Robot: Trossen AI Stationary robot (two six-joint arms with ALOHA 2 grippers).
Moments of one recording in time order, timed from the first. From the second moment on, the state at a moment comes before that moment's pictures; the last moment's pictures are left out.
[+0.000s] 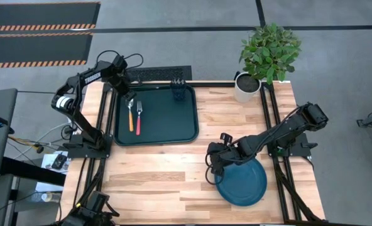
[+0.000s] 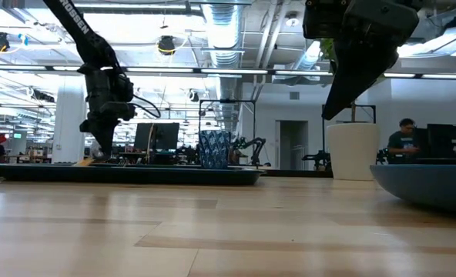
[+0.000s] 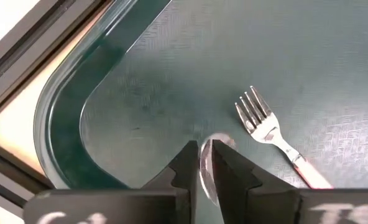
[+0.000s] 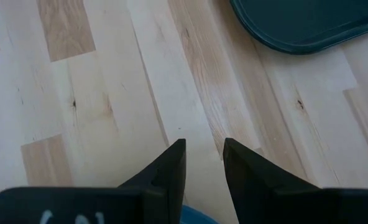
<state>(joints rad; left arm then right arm) 1.24 1.64 1.10 -0.94 0.25 0.40 0.38 1.58 1.06 -0.62 0.37 0.61</state>
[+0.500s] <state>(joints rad) 1.23 1.64 1.06 -0.87 0.20 0.32 0.38 1.58 1.06 -0.62 0.37 0.61</state>
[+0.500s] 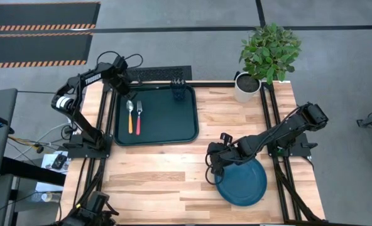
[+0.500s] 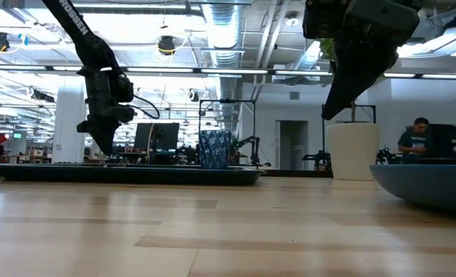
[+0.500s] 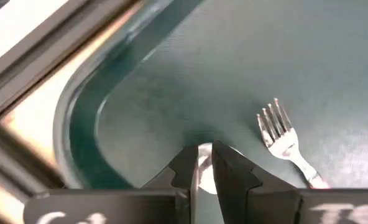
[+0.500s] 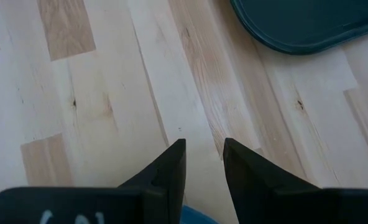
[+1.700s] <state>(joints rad) 0.27 0.72 0.35 -0.02 0.17 -0.78 0.31 1.55 1.04 -1.12 0.27 0.82</state>
